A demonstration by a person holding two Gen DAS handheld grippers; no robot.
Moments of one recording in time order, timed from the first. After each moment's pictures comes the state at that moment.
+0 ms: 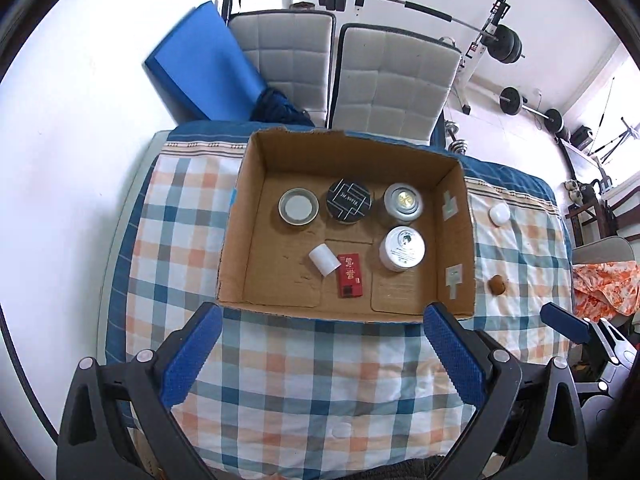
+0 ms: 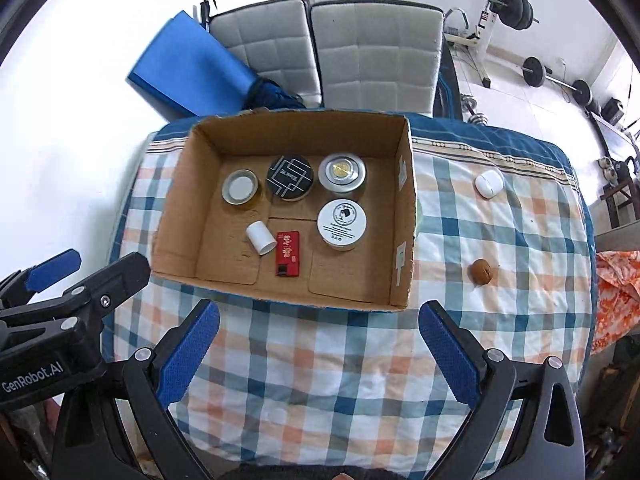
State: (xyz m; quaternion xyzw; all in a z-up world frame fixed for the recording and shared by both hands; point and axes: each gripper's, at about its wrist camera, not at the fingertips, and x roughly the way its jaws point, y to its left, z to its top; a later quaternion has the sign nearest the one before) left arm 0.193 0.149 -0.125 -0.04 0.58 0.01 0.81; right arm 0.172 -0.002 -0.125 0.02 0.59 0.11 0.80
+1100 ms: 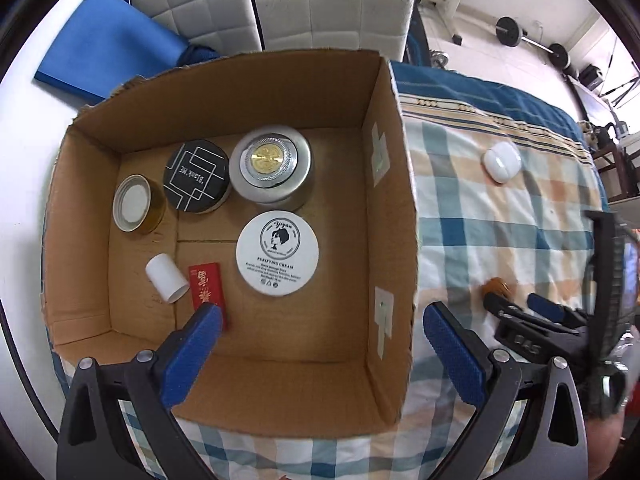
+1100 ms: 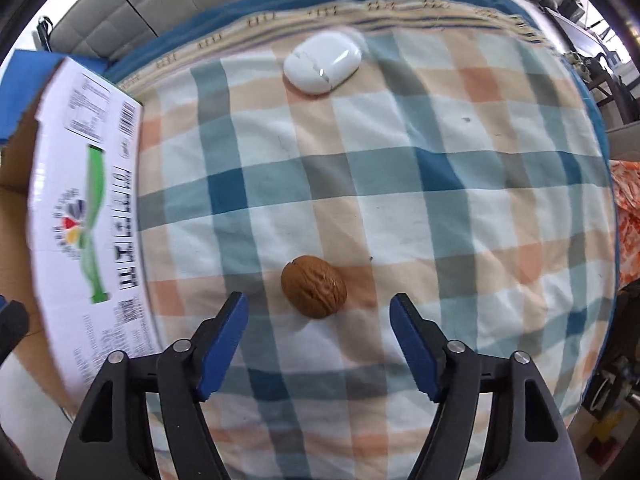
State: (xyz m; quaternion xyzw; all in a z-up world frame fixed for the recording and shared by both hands) left arm 0.292 -0.023 -0.287 0.01 0.66 0.00 0.75; right arm 0.279 -0.215 -0.365 0.08 0.71 -0.01 0.70
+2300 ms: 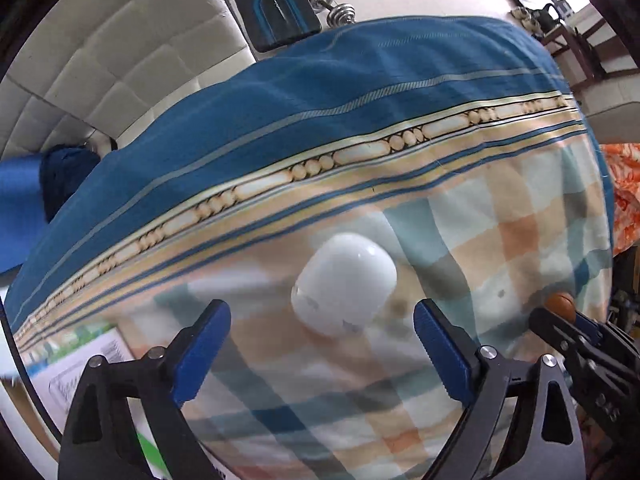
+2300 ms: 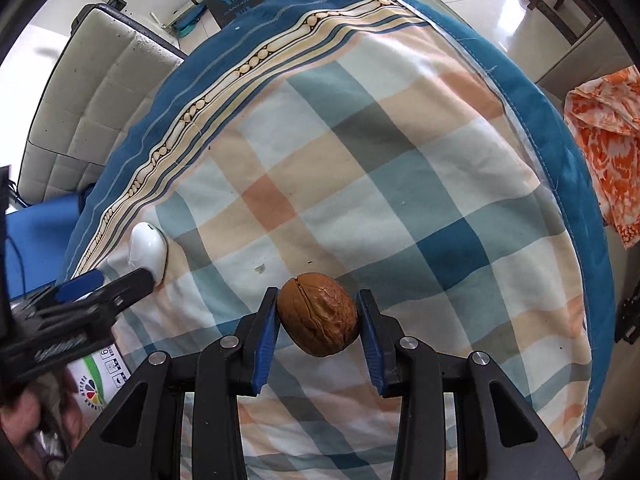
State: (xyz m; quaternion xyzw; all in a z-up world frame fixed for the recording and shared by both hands) left arm 0.445 -0.242 -0.390 0.15 0.71 -0.15 0.67; right arm 0.339 -0.418 -0.368 0.28 0.66 -0.08 0.69
